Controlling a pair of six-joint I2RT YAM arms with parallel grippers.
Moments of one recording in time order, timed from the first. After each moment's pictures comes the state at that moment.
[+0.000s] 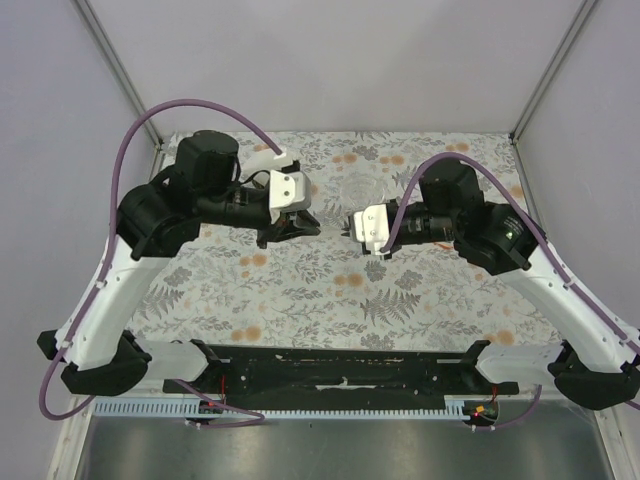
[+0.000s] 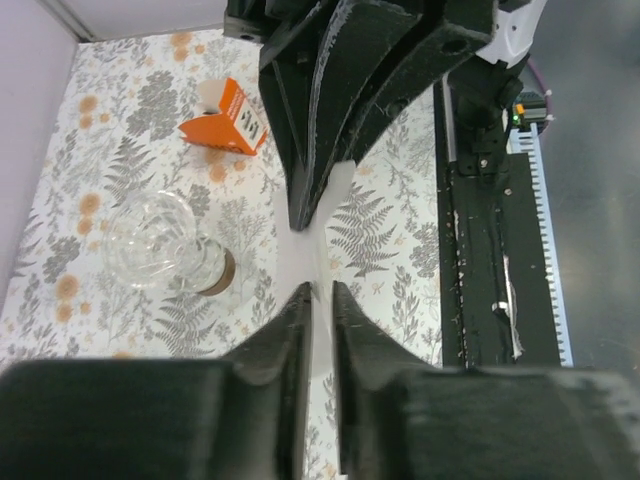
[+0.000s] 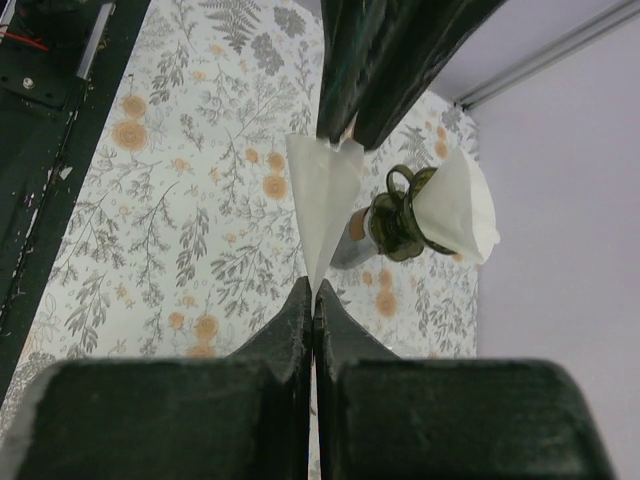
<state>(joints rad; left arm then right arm) -0.75 1.30 1.89 -1.08 0.67 0.53 0.82 1.20 1.58 -0.79 -0.57 -0.89</state>
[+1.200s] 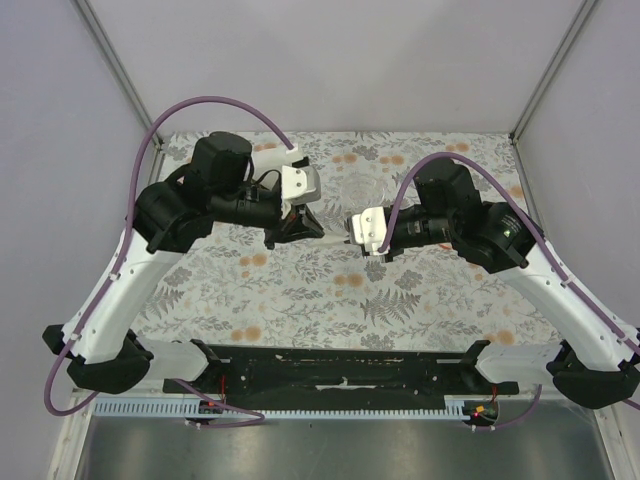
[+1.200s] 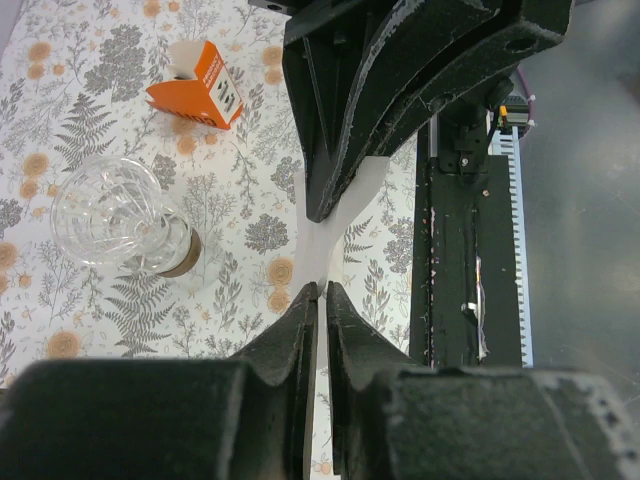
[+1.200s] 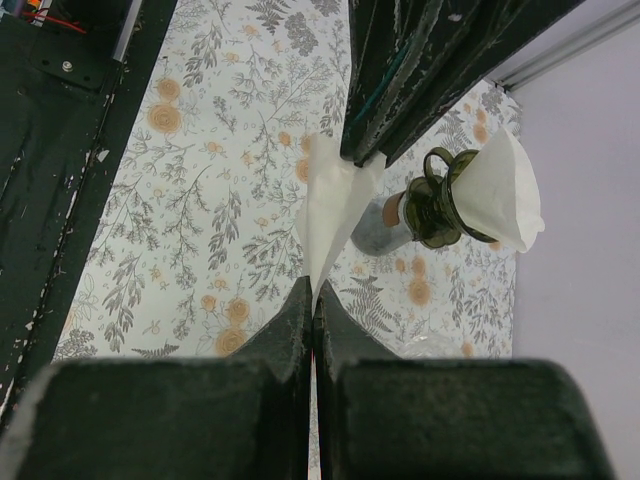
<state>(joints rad) -0.74 1.30 1.83 -1.08 0.66 0.45 0.81 1.21 1.59 -0.89 -0.59 -0.89</state>
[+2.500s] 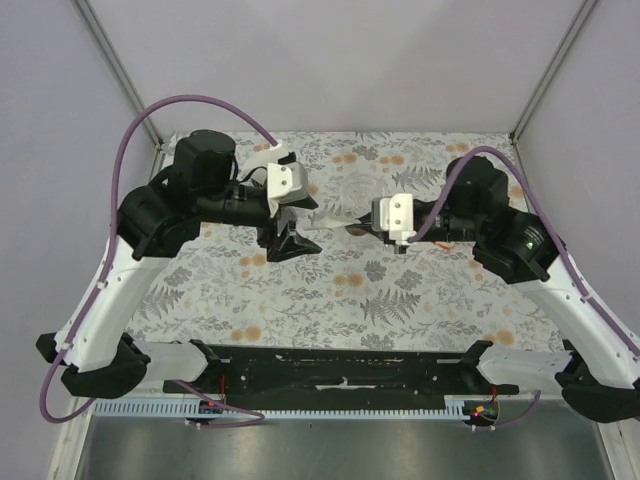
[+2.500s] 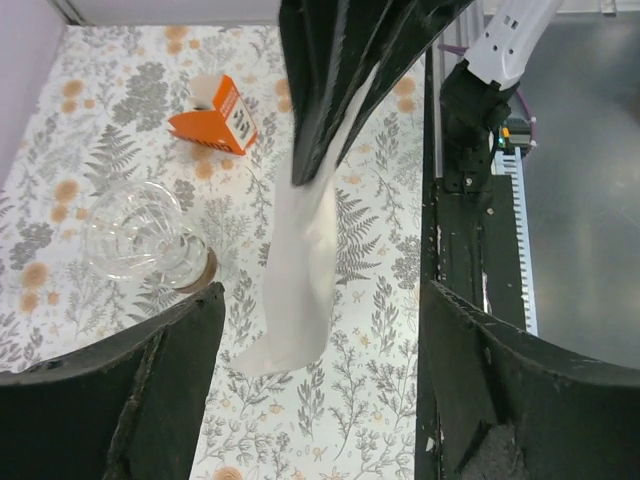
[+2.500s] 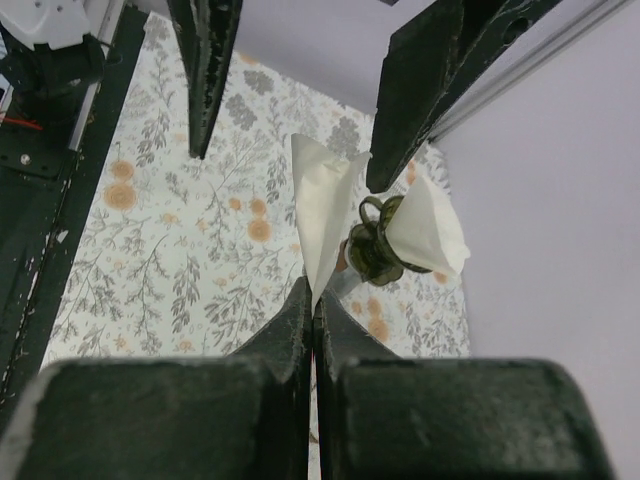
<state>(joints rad) -0.73 1.29 1.85 -1.05 0.68 0.44 0.78 1.16 1.56 -0.71 -0.61 -0.76</state>
